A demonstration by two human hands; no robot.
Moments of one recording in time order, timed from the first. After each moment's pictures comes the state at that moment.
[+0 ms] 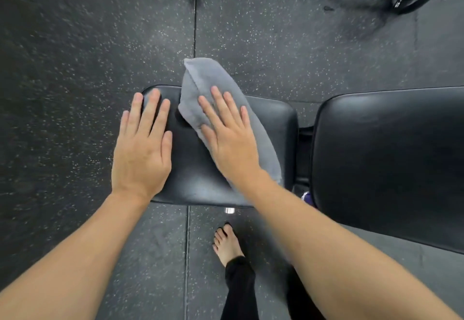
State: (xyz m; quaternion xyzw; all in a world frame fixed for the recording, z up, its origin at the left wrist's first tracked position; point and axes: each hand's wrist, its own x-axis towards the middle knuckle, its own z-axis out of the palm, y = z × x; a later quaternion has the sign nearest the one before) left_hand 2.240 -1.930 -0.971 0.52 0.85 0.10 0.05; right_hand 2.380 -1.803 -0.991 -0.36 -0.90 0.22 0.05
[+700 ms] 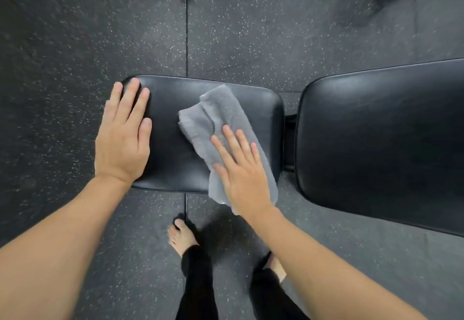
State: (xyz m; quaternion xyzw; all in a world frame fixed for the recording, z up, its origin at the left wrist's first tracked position) left_hand 2.237 -1.931 -0.975 0.51 0.84 0.17 0.06; right_hand 2.482 -1.853 -1.004 -0.36 -0.91 0.21 0.02
